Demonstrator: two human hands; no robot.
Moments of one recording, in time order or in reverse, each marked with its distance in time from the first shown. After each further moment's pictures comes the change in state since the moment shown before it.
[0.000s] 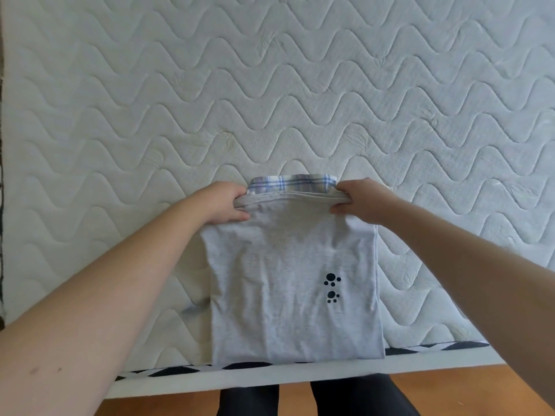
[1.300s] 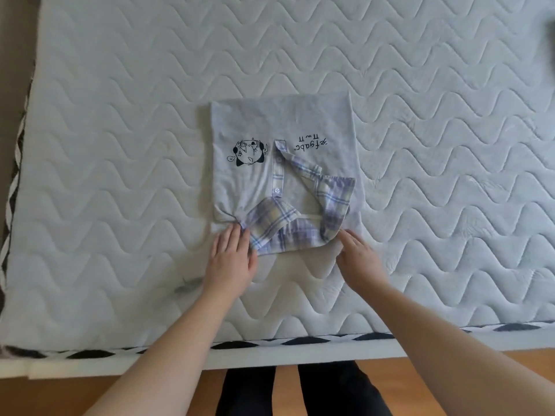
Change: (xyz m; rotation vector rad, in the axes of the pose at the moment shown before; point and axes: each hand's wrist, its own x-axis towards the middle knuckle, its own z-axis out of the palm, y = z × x) left_hand -0.092 0.056 0.167 0.128 0.576 -0.140; right_hand -0.107 0.014 0.137 0.164 0.382 0.089
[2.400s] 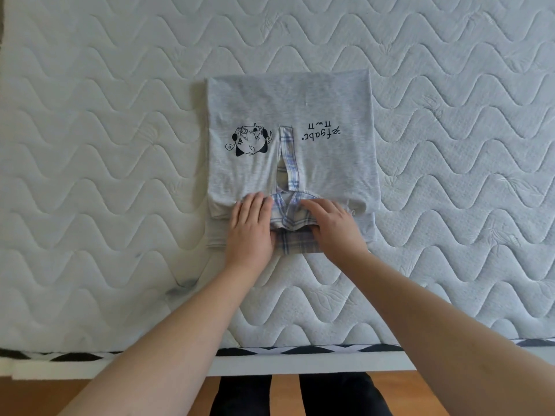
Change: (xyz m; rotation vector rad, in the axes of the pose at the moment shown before) left_hand 0.060 0.031 0.009 -0.102 0.089 0.038; right_hand 0.069 -0.053 0.002 -0.074 -0.067 -0.215
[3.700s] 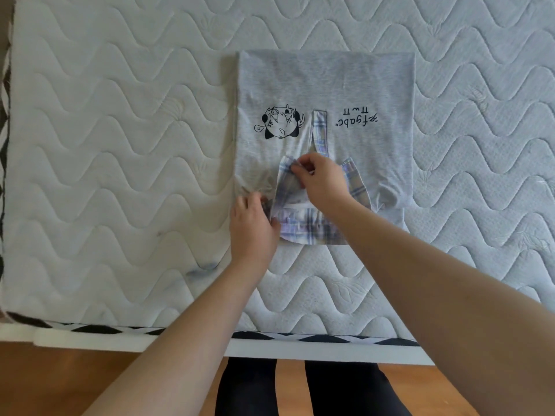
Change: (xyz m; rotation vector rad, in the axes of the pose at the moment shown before) left_hand -0.013 -0.017 -0.035 -0.422 -0.020 -0.466; right_hand 0.087 -0.066 0.004 0.514 0.000 0.317
